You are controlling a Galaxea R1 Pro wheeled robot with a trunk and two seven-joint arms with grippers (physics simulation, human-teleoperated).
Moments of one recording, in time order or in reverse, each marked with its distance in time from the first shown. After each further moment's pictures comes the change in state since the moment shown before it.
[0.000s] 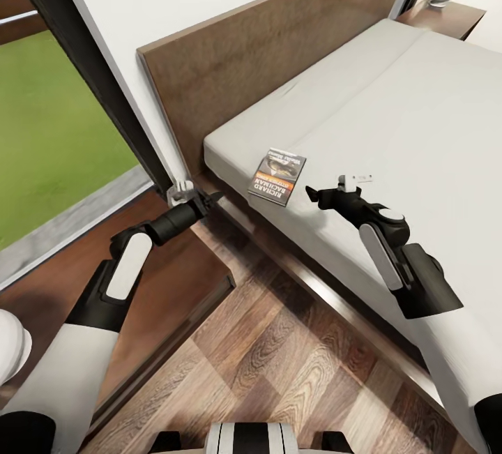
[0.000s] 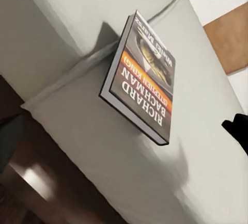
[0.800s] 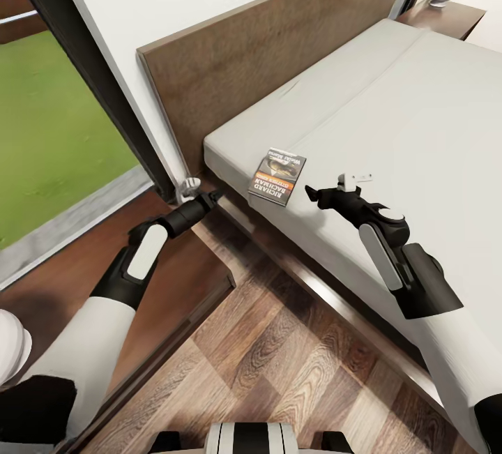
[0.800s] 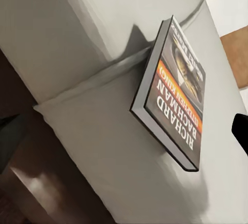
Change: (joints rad) left arm -0.121 -0.051 0.001 0.279 0.007 -0.103 -0.012; right arm 0.000 0.000 0.003 -0.007 0.002 0.000 0.000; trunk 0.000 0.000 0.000
